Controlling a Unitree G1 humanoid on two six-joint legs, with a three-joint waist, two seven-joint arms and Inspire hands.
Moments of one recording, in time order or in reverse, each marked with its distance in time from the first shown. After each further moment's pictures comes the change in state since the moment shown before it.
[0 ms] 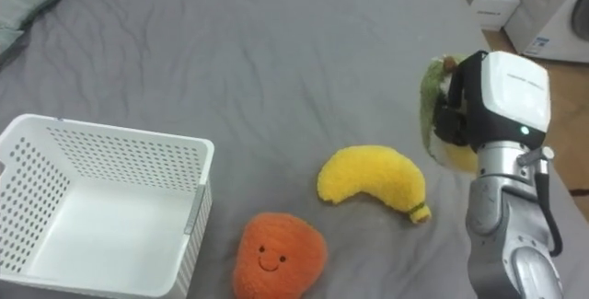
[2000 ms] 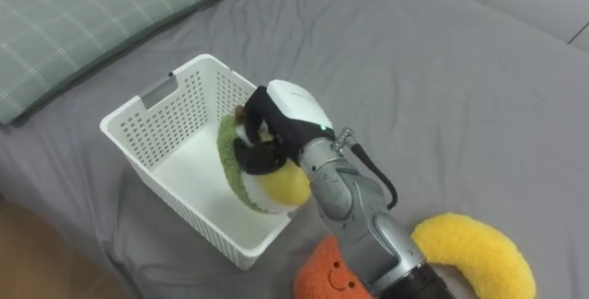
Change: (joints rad) left arm -0.088 -0.021 -0.051 -0.046 0.000 0.007 0.037; right arm -0.215 0.136 0.631 0.126 0.302 0.055 0.250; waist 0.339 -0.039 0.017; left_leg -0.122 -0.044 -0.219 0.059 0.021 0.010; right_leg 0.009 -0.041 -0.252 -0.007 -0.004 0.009
